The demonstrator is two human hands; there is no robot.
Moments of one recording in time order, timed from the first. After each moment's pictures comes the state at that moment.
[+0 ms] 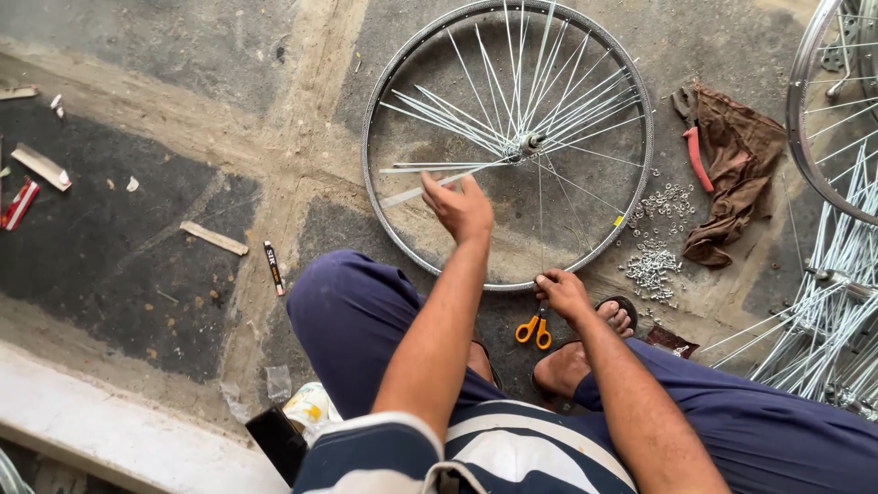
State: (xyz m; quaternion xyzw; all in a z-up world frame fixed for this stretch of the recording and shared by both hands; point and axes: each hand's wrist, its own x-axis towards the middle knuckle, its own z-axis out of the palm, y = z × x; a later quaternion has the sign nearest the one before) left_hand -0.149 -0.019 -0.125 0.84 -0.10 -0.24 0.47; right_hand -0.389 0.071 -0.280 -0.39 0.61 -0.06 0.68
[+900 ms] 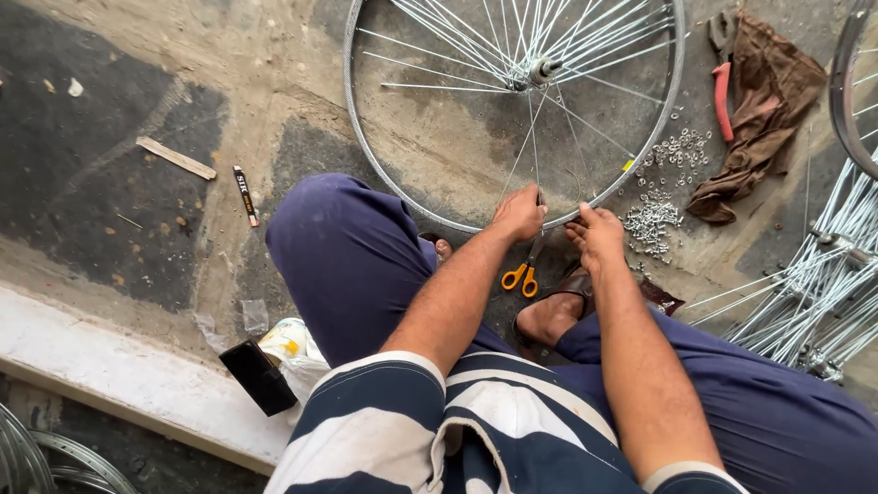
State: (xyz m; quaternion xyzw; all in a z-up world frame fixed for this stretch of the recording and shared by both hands) left_hand -0.238 0.055 -0.236 0.72 -0.47 -0.51 0.11; right_hand -0.441 0.039 -0.287 -0.17 0.68 -0.26 0.66
